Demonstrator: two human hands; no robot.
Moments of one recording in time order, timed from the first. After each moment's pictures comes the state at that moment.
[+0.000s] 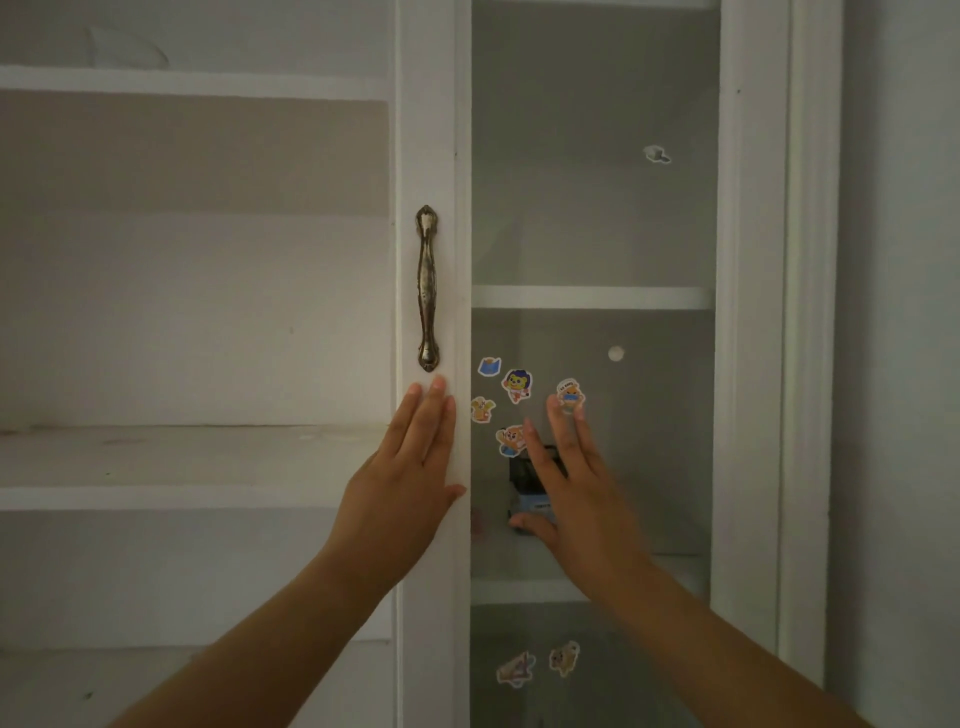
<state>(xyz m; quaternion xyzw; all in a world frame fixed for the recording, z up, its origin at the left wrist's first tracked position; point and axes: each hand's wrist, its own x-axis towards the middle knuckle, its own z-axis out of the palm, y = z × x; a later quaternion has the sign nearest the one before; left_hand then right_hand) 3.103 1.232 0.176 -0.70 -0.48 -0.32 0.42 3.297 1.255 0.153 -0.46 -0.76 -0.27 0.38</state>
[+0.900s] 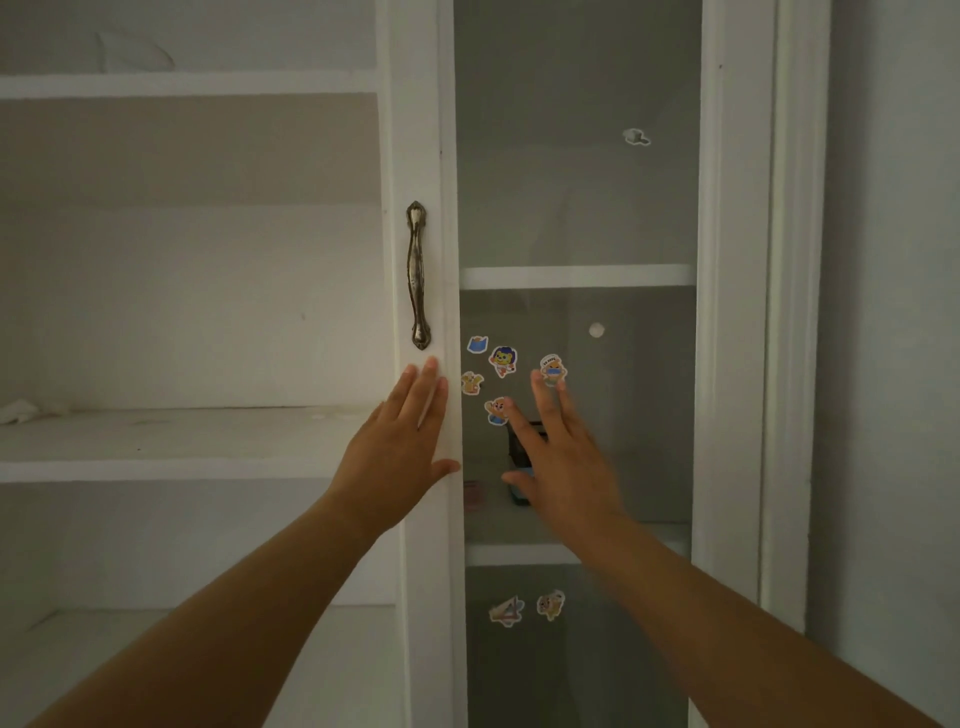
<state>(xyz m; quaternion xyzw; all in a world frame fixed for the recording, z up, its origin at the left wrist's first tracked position) 3.109 1.221 0.193 -0.73 -0.57 -0.18 0.34 3.297 1.251 0.165 -0.48 -0.77 -0.24 0.33</state>
